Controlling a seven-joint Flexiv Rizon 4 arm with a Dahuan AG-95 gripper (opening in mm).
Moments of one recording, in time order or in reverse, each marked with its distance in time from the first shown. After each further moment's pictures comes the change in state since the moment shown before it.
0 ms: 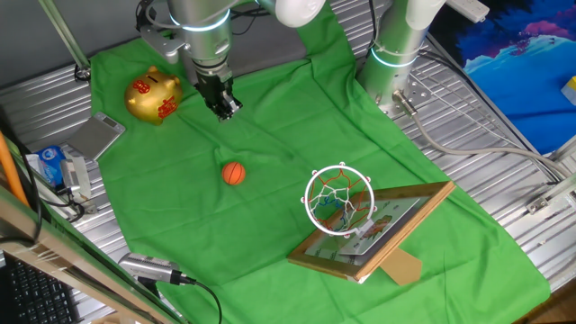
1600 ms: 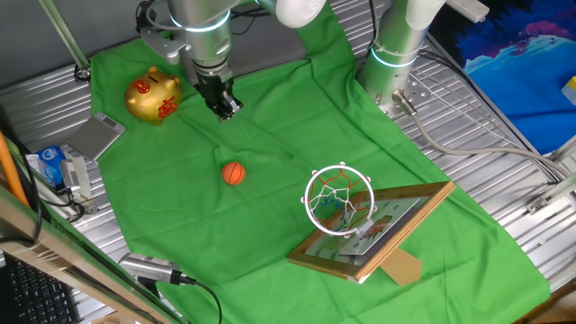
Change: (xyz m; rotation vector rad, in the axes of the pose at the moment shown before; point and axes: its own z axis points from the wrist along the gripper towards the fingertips) arm 0.000 0.000 0.000 0.003 0.001 -0.025
